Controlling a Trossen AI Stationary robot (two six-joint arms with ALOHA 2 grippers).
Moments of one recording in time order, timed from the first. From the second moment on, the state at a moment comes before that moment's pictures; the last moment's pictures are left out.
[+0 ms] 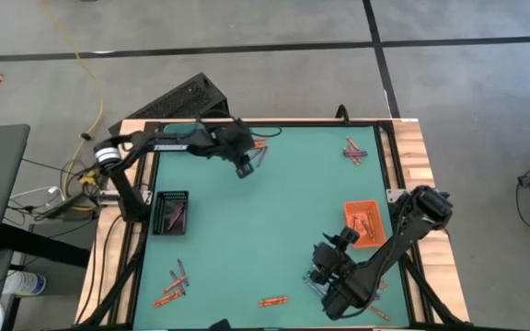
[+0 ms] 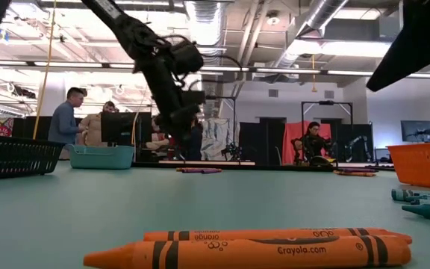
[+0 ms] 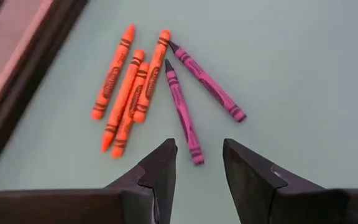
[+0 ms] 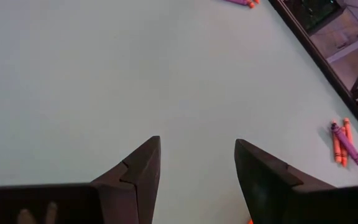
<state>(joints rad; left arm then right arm) 0.48 1.77 1.14 -0.29 -0.10 0.06 0.79 1.94 1.45 -1.39 0.84 1.39</state>
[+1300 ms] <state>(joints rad) 0.52 2.00 1.29 -0.49 -0.05 0.08 0.83 1.94 1.45 -1.42 0.85 1.48</state>
